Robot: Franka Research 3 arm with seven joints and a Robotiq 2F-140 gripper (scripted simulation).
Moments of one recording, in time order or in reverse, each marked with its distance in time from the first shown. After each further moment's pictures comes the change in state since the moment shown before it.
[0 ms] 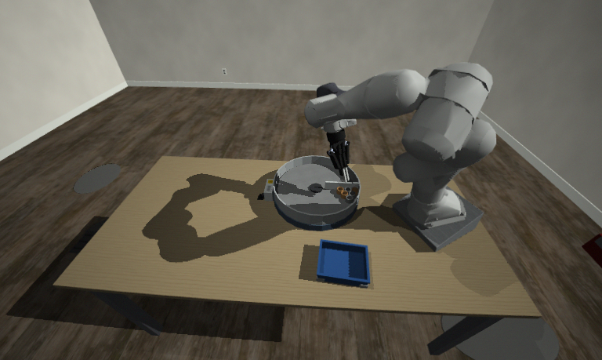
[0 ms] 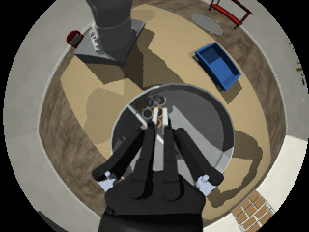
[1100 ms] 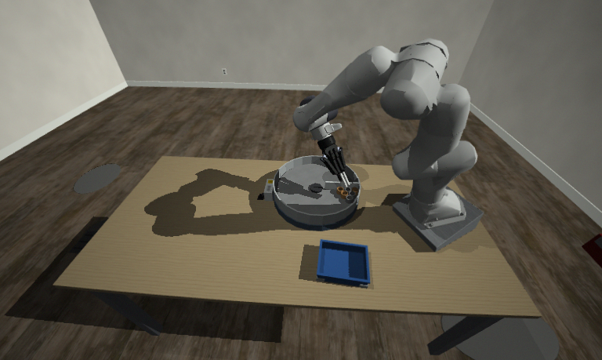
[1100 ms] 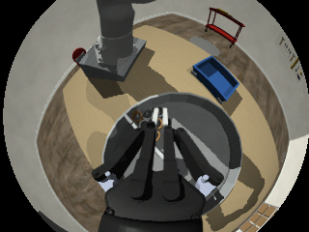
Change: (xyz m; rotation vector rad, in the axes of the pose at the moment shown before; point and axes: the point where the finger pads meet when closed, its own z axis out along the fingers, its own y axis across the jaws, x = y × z) arm -0.006 0.004 0.025 0.003 0.297 0.018
